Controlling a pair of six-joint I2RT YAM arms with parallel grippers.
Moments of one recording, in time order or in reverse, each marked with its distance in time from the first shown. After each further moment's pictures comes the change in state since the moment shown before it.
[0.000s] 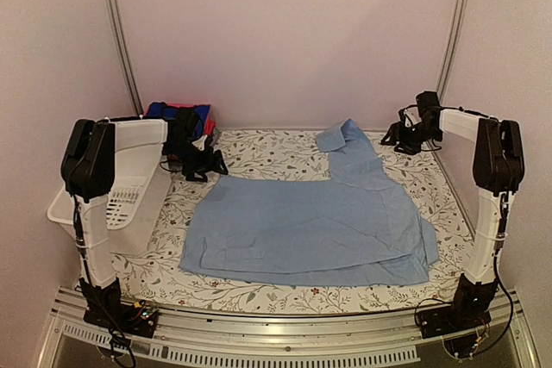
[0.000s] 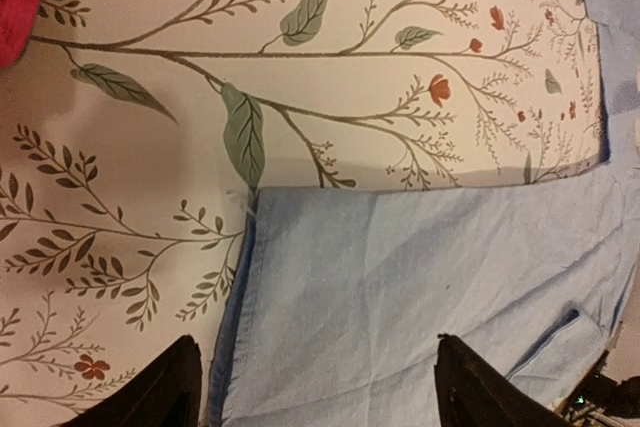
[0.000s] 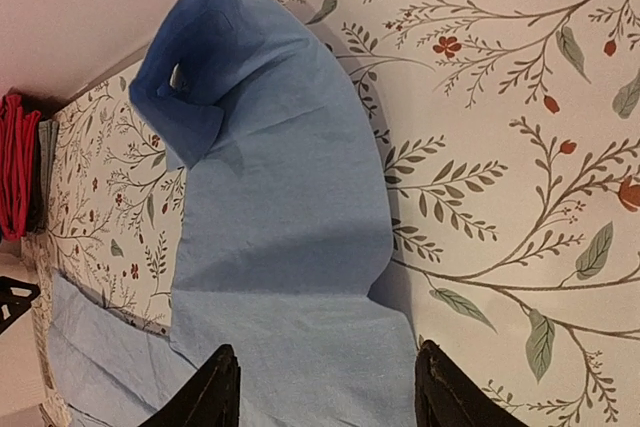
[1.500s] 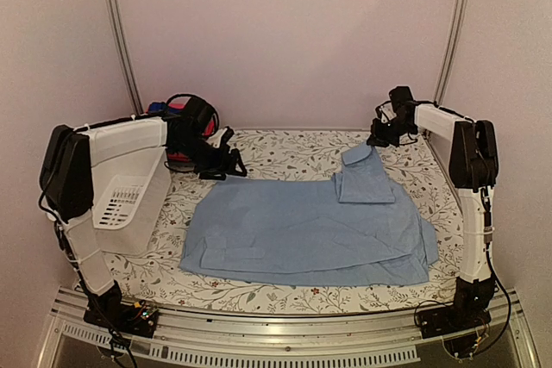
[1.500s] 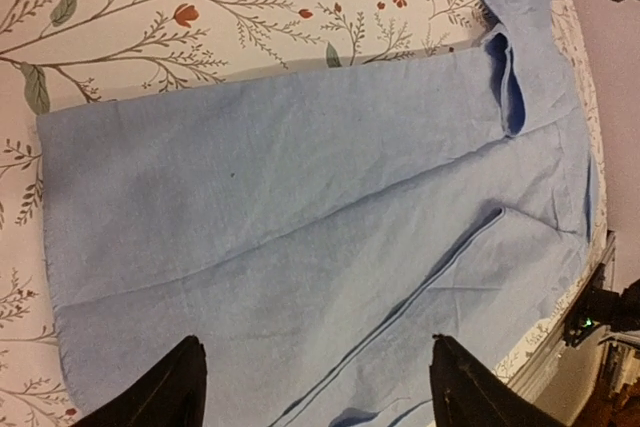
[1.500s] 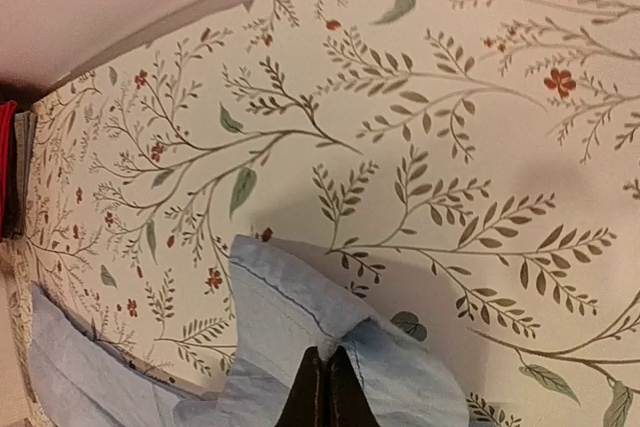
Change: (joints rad) left arm -0.200 -0.249 -0.115 -0.014 0.023 0.021; right arm 0.121 0.203 0.243 -0.105 0.096 0.031
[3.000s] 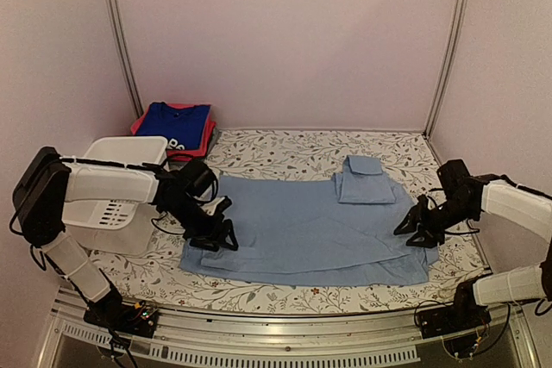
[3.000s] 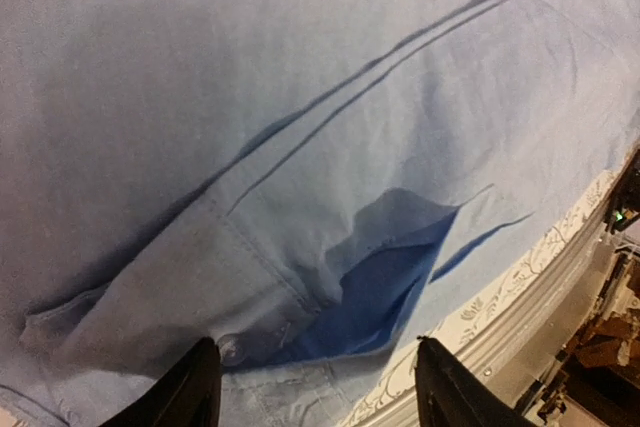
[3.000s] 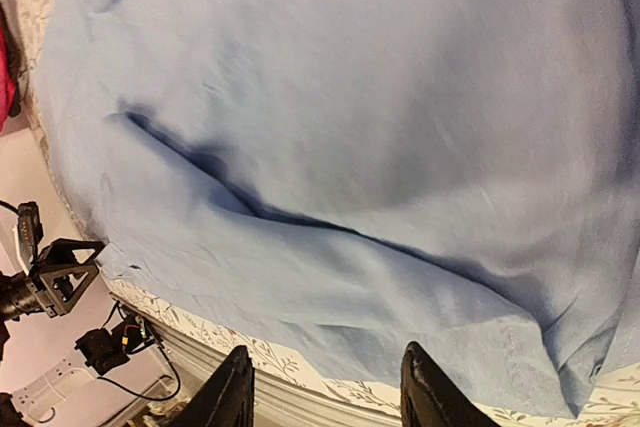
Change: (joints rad) left arm -0.175 -0.243 -0.584 0.093 0.056 -0.156; right arm -0.002 -1.164 -1.396 -0.112 -0.234 0.350
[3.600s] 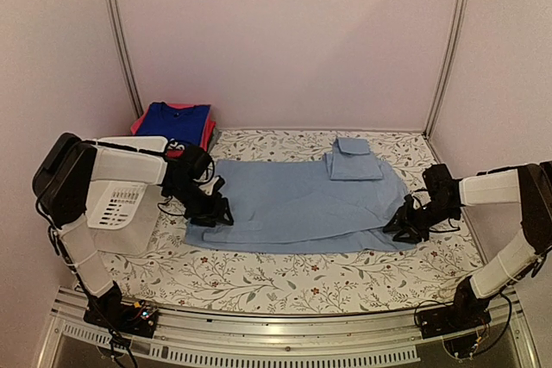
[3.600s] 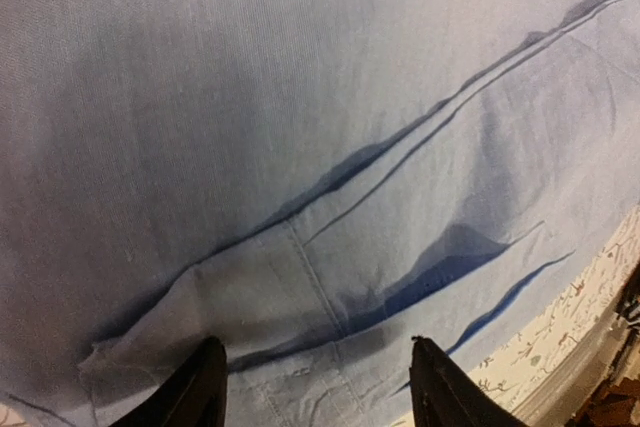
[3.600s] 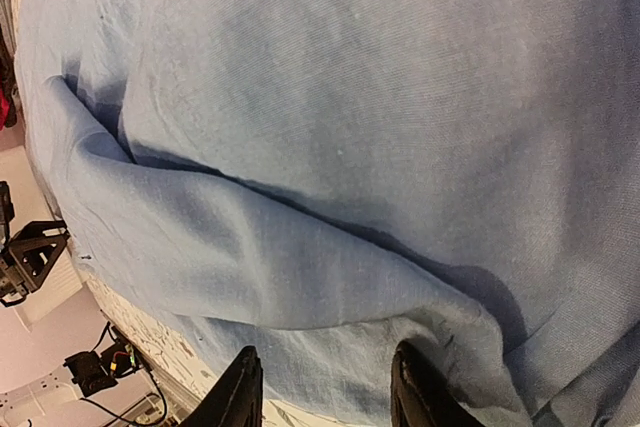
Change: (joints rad) left arm 0.152 0.197 0.172 0.064 -0.087 0.092; right arm -0.003 0.354 0.098 0.307 0.026 -0.077
